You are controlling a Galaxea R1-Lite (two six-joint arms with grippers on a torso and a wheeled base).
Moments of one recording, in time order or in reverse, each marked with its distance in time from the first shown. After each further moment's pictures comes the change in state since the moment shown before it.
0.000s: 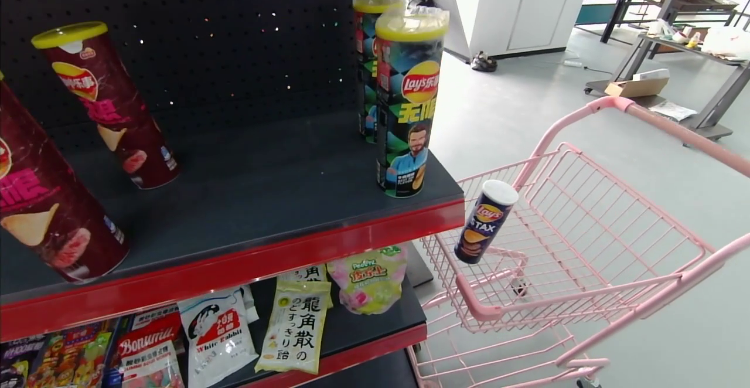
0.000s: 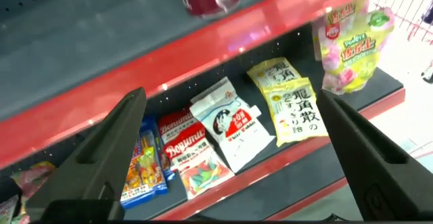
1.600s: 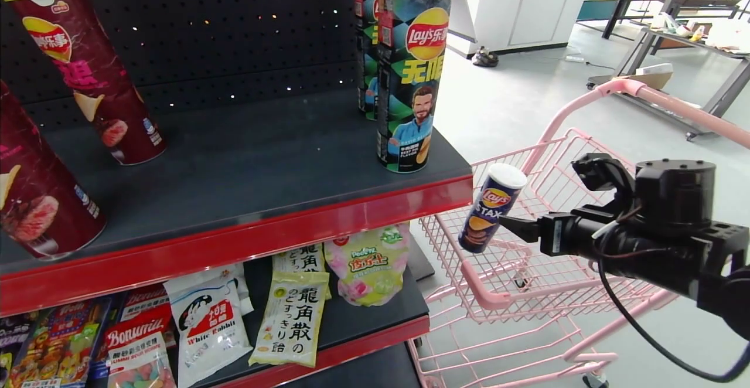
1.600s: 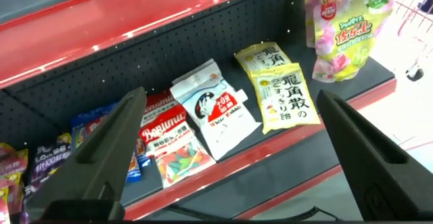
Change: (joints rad) left arm 0.002 0.003 0.024 0.003 -0.015 -0.079; right arm 0.154 1.426 -0.297 -0.847 0.221 0.356
